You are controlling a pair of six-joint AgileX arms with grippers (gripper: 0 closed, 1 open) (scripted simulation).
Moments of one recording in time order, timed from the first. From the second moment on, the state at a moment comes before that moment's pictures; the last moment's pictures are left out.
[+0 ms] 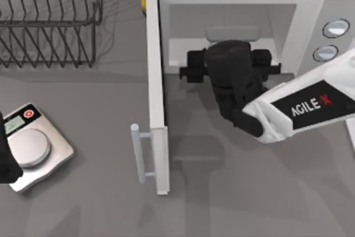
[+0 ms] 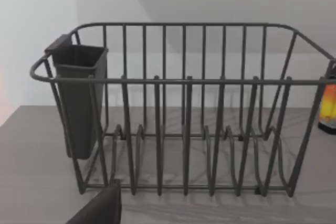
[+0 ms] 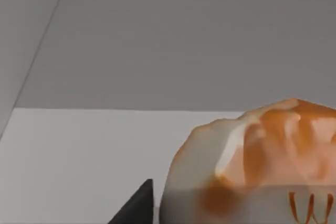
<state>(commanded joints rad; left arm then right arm) 0.00 0.00 0.00 0.00 0.00 0.00 0.63 2.22 1.14 0.62 0.62 0.26</state>
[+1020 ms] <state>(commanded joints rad) 0.00 0.00 0.00 0.00 0.00 0.00 0.53 2.48 1.61 0.47 0.54 0.23</state>
